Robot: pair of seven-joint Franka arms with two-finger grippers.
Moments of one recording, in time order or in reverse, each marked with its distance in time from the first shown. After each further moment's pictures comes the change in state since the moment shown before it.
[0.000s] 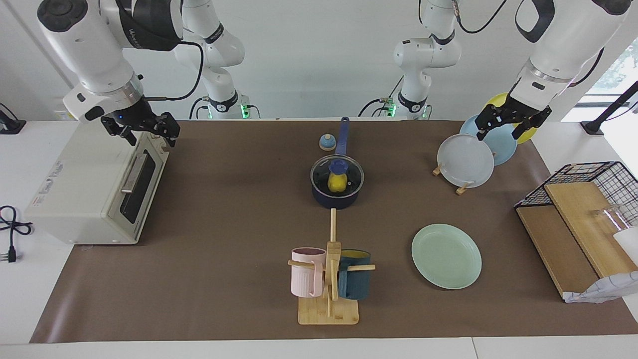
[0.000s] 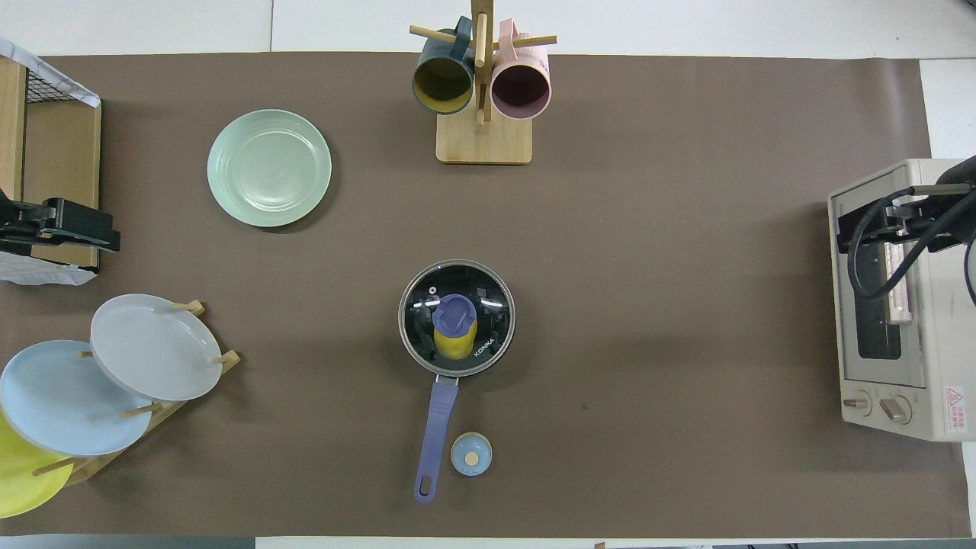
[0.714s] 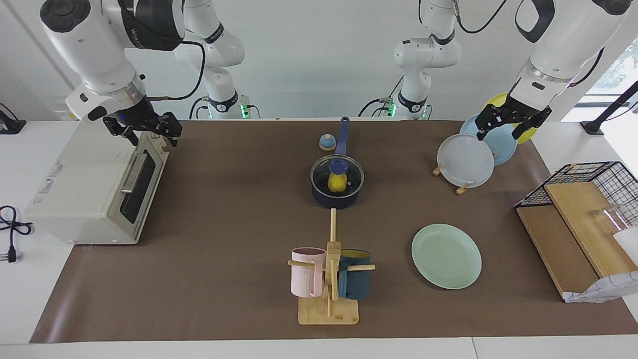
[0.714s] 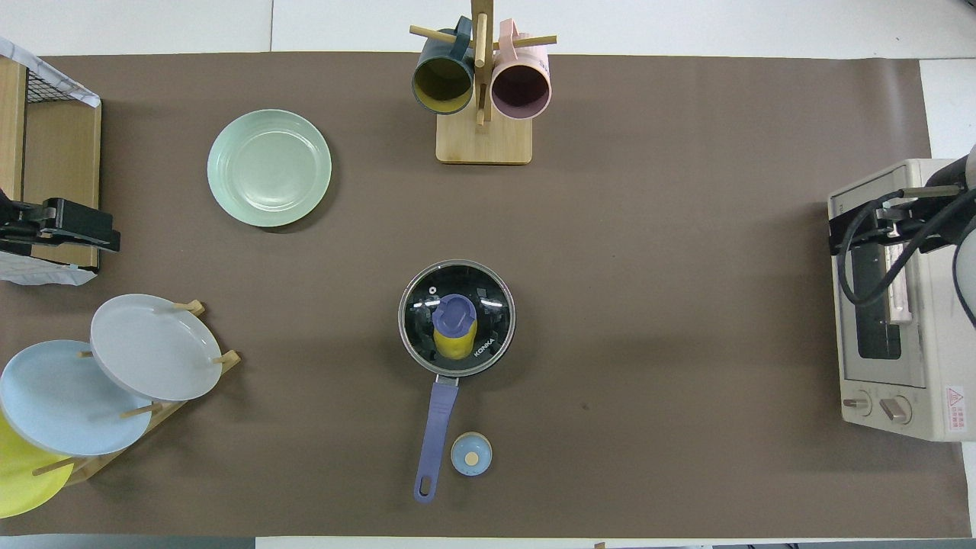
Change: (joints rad) left arm 0.000 0.000 0.000 0.000 0.000 0.000 0.000; right arm 0.001 0.000 0.028 -0.001 0.003 -0.005 -0.006
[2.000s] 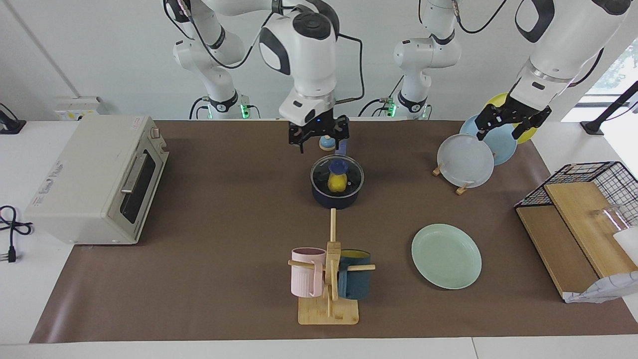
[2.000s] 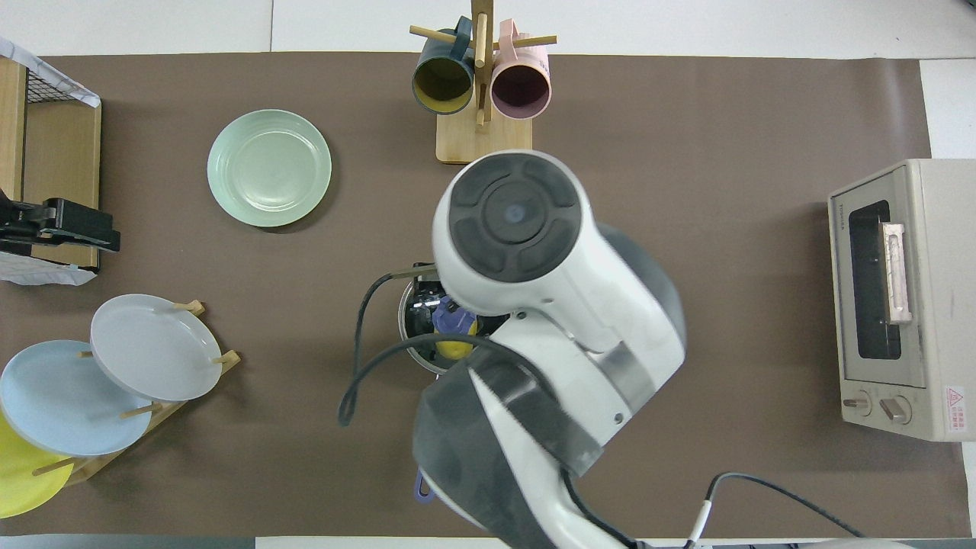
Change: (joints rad) left arm 0.000 0.000 0.000 0.000 0.000 0.000 0.000; right arm 0.243 0.278 0.511 0.132 -0.081 0.279 0.720
